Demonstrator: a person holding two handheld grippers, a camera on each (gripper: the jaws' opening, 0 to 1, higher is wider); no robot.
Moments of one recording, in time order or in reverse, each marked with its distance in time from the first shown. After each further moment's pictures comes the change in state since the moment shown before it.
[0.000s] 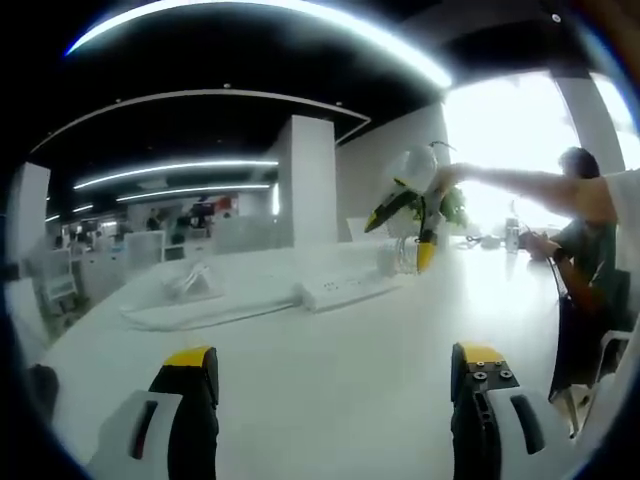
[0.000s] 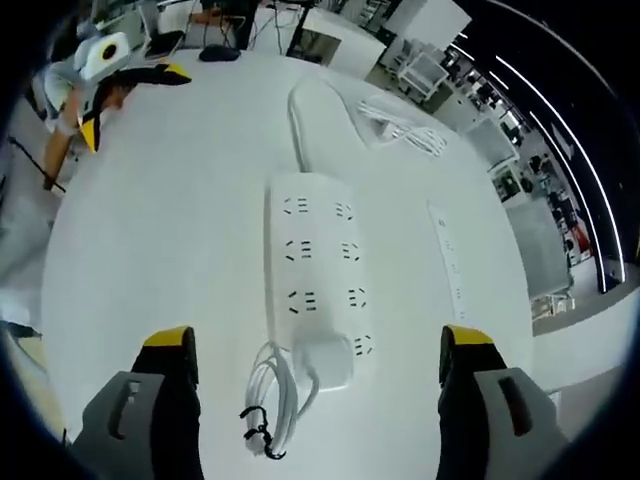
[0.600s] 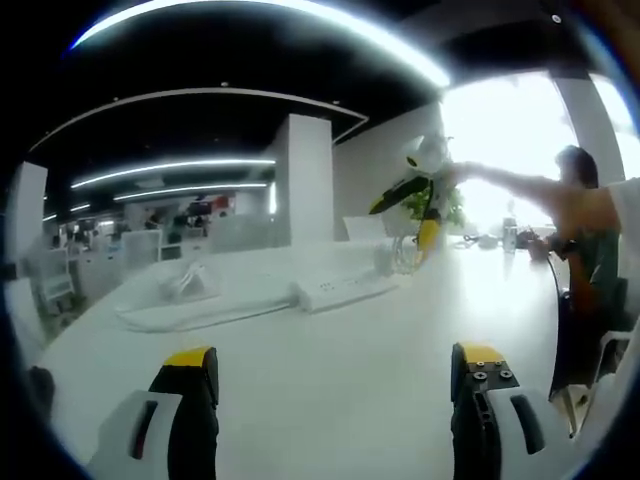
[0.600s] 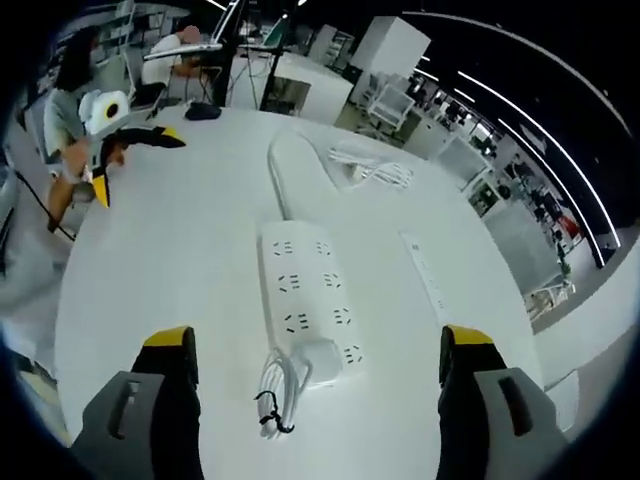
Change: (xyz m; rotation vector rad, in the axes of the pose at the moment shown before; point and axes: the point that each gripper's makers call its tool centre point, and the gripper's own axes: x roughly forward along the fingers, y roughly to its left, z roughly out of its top) left arm 0.006 -0.002 0.002 0.001 0.001 -0.016; right arm -0.037 -0.009 0.011 0.106 -0.198 -0.068
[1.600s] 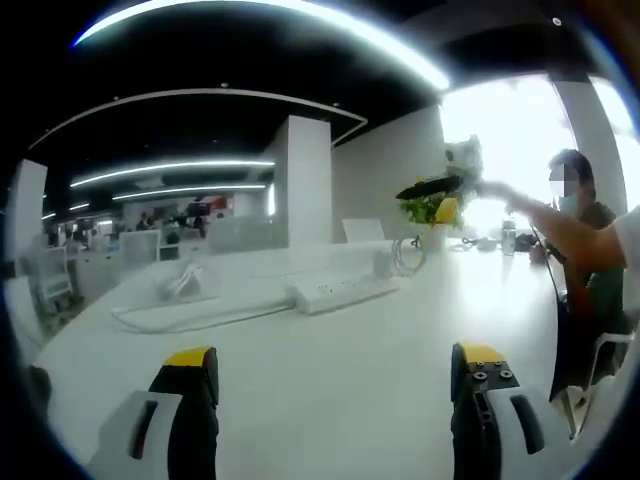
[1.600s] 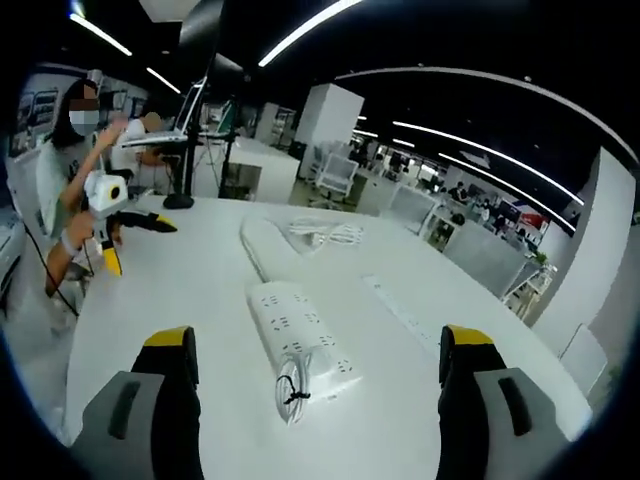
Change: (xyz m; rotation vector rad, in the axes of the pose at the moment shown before) left arm 0.001 -0.002 -0.002 -0.007 -0.006 -0.006; right arm -0.064 -0.005 0.001 0.191 -0.337 -0.177
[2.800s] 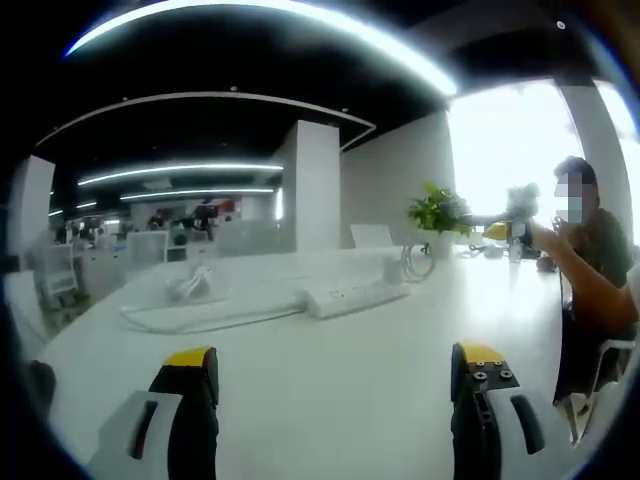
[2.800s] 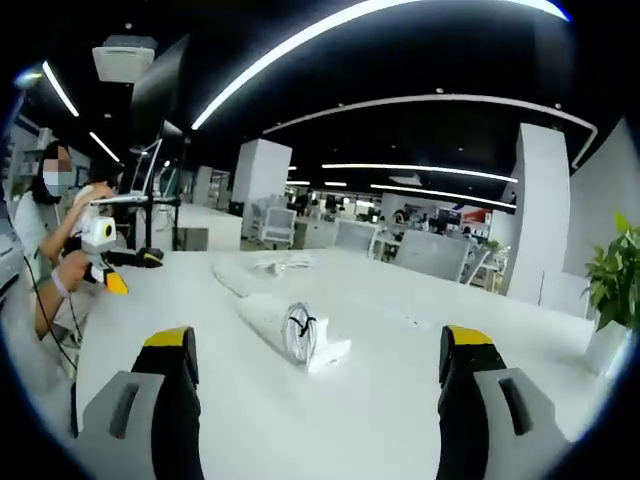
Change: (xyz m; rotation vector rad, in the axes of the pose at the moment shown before) left arm -0.003 0.012 0.004 -0.019 -0.028 0.031; right arm -0.082 0.024 -0.055 0.217 -0.229 -0.254
